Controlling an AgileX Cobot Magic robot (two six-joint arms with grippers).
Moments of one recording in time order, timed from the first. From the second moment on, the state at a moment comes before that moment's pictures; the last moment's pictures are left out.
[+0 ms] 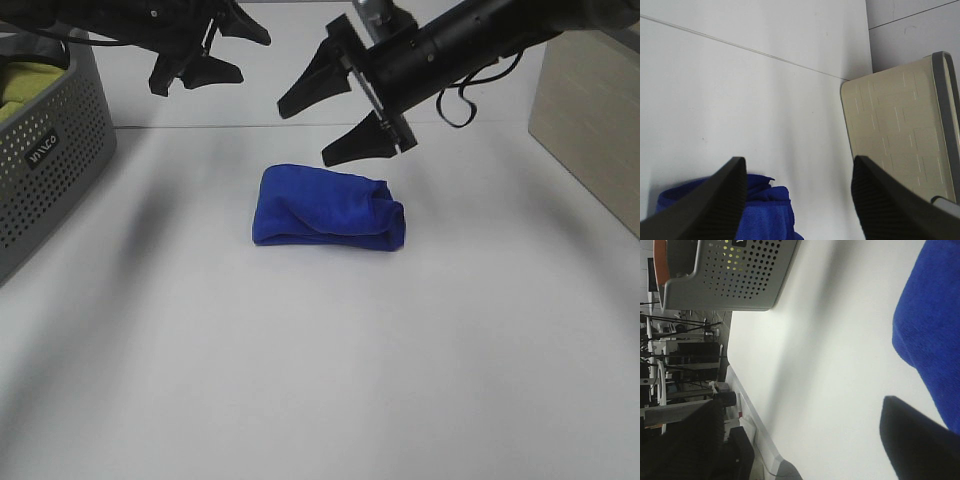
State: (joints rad) left arm -0.17 2.30 -1.93 -1.12 0.72 0.24; right arm 0.25 2.23 -1.75 1.05 1.14 -0.49
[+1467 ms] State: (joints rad) left arm -0.17 2.16 -1.93 -0.81 1.03 0.30; right arm 0.17 2.18 -1.74 0.84 1.14 -0.41
